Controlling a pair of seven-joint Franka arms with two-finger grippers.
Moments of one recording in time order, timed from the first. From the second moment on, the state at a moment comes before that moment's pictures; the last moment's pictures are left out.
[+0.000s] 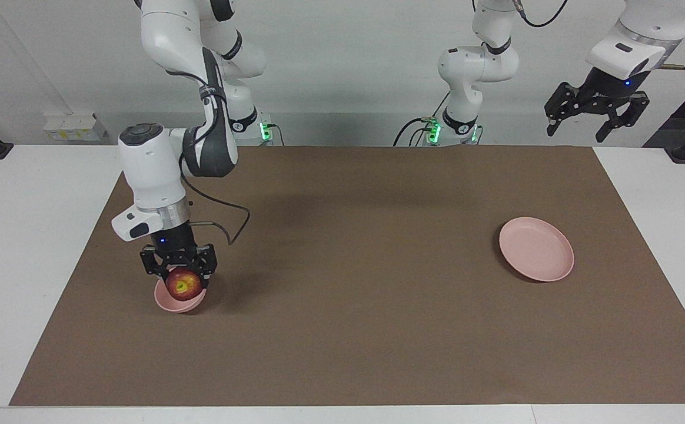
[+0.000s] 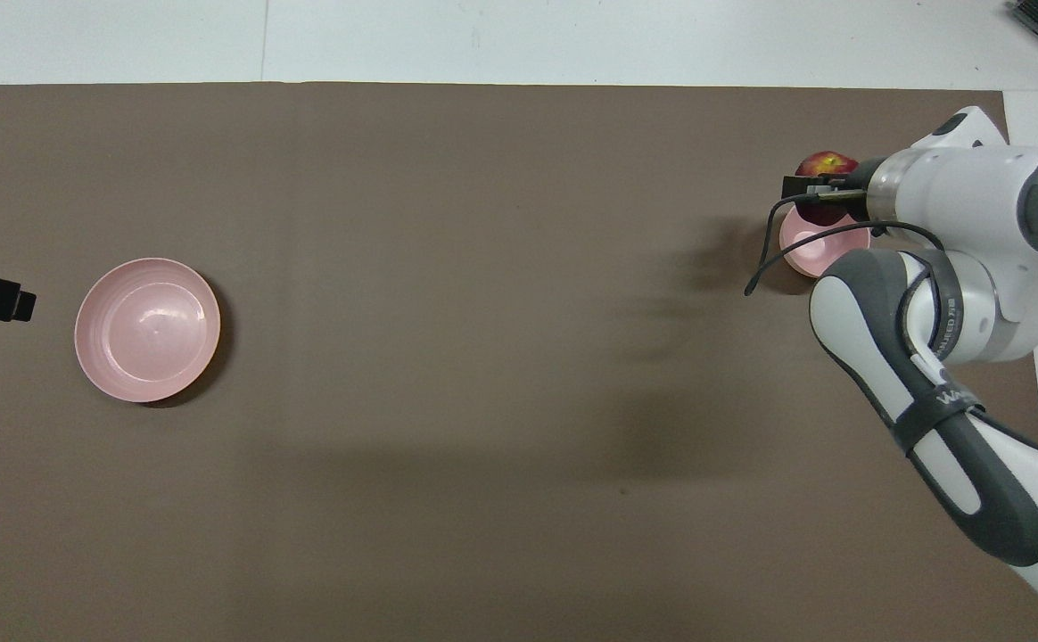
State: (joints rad) left arm -0.05 -0.01 -0.01 -1.42 -0.01 1.42 0.18; right arm 0.04 0.31 -0.04 -1.83 0.01 2.54 0.03
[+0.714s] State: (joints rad) left arm -0.03 -0.01 -0.01 -1.41 -0.01 1.42 0.18; right arm 0.00 0.33 -0.04 -2.06 0.01 2.81 0.03
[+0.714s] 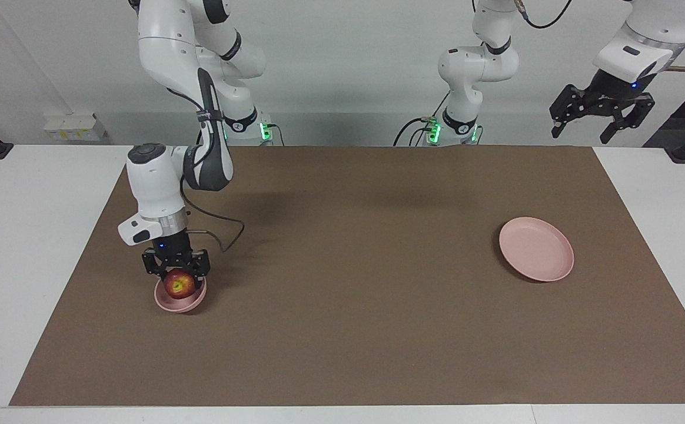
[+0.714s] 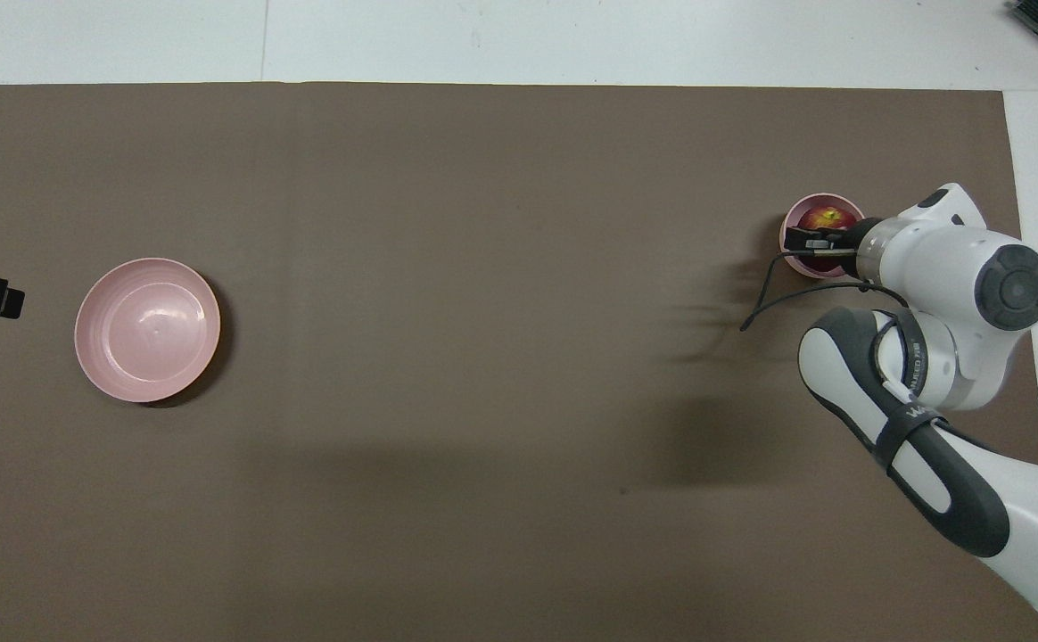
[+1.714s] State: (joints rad) left arm -0.03 -0.01 -0.01 -1.41 -0.01 1.42 0.18; right arm 0.00 0.23 -0.02 -1.83 0.01 2.27 0.03
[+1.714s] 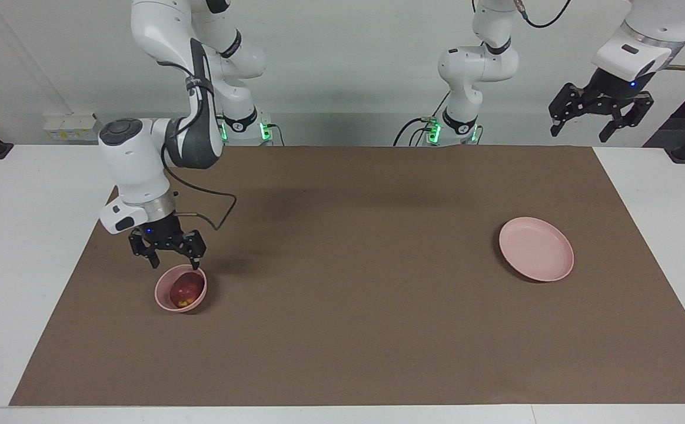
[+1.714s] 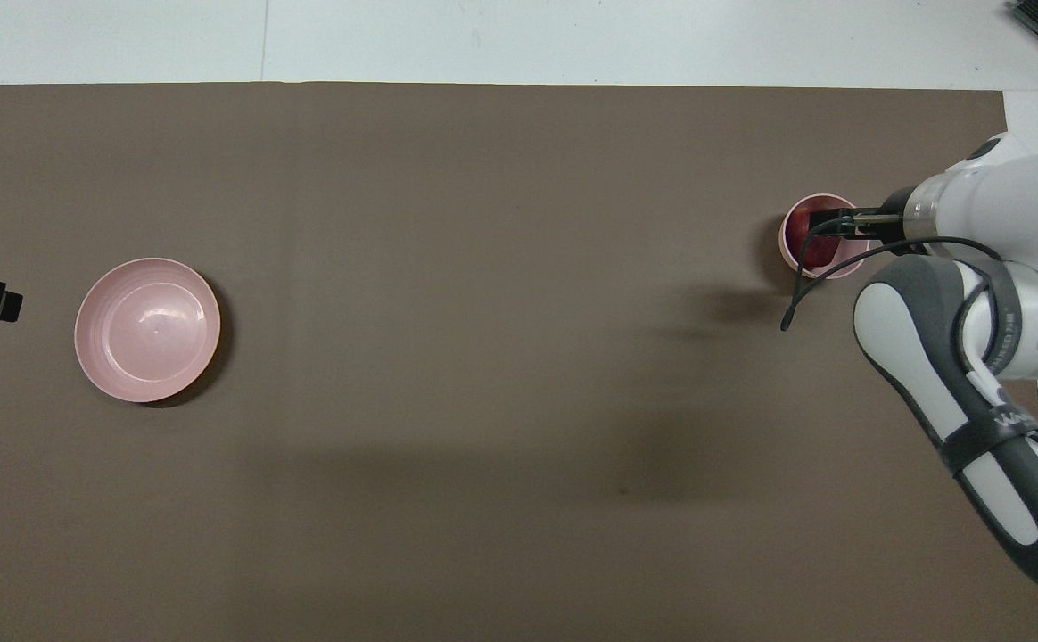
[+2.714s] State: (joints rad) left arm -0.02 -0.01 -0.01 -1.41 -0.01 1.41 0.18; right arm 0.00 -0.04 -0.02 -1.69 0.01 1.60 0.05
